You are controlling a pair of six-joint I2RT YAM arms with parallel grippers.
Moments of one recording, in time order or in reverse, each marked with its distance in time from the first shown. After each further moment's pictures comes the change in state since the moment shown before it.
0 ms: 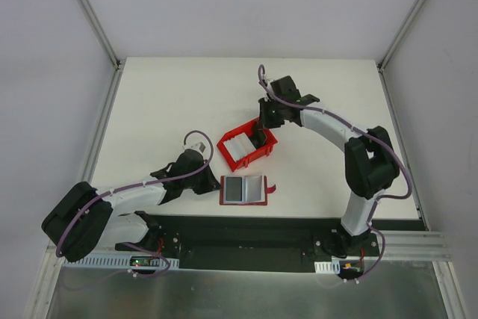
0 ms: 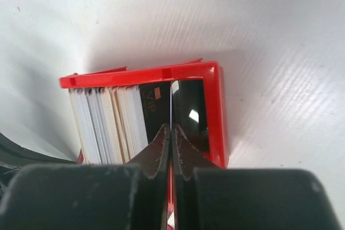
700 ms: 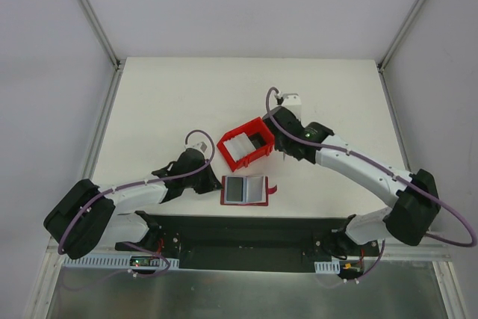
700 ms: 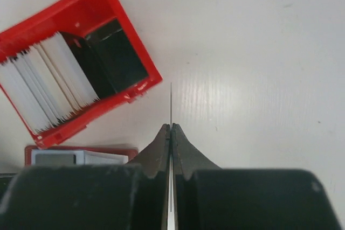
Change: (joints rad) left arm 0.000 0.021 0.012 0.005 0.014 0.002; right arm 0.311 -0.419 -0.167 -0.272 0.822 0.262
